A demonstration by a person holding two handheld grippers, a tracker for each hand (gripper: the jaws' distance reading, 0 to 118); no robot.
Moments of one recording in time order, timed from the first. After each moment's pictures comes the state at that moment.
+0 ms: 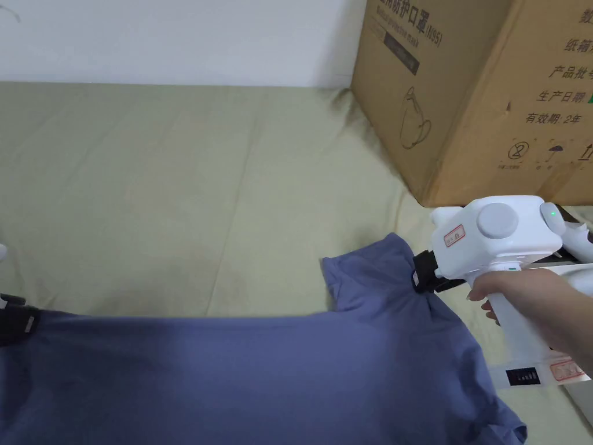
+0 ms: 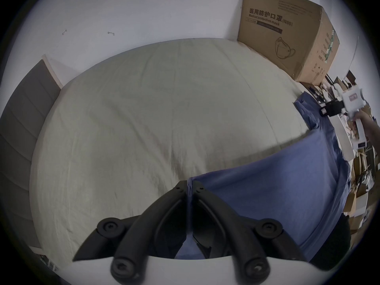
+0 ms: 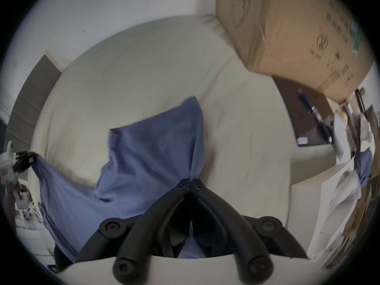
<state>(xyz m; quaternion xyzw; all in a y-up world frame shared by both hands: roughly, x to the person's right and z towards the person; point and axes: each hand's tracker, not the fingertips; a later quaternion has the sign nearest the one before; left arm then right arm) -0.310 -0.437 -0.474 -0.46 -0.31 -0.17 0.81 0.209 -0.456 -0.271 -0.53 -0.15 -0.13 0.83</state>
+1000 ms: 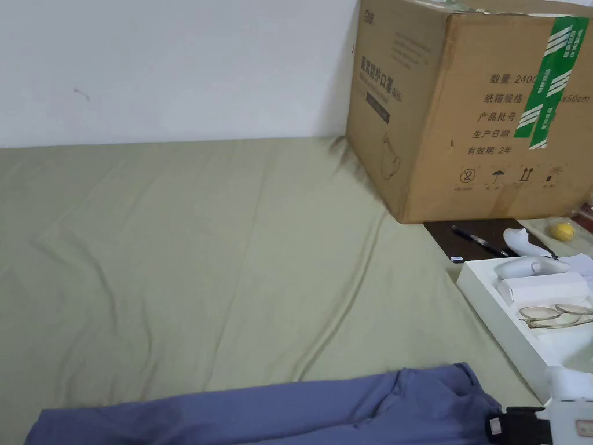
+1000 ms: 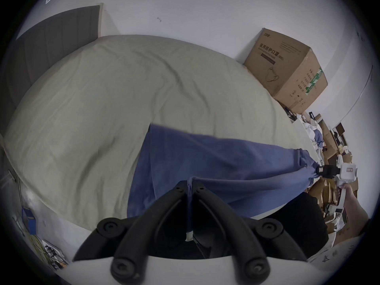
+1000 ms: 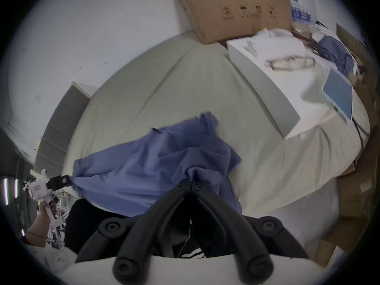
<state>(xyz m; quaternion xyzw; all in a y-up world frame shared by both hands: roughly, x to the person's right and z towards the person) -0.482 -0.453 -0.219 -0.47 -0.28 0.03 0.84 0.089 -0.464 0.074 -0.43 -0.16 -0.28 0.84</state>
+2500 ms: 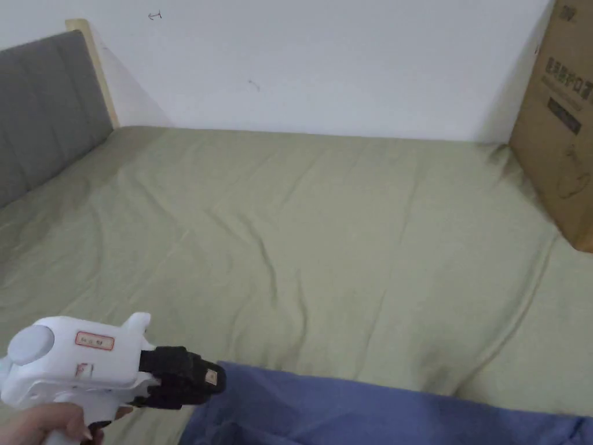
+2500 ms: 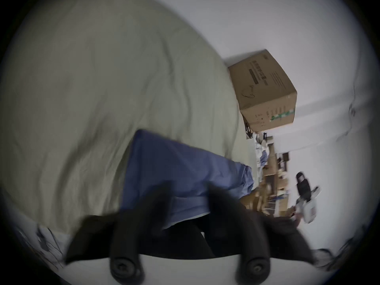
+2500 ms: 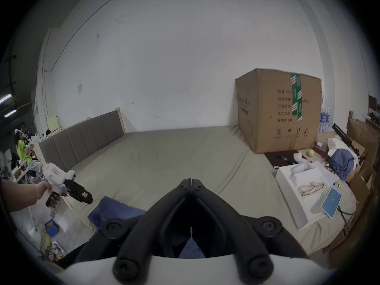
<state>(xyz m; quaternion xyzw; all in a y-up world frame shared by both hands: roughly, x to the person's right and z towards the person) -0.561 -0.453 -0.344 -0.60 -0.37 0.27 0.66 -0.079 -0.319 0.024 -0.15 -0.11 -0.08 0.98</state>
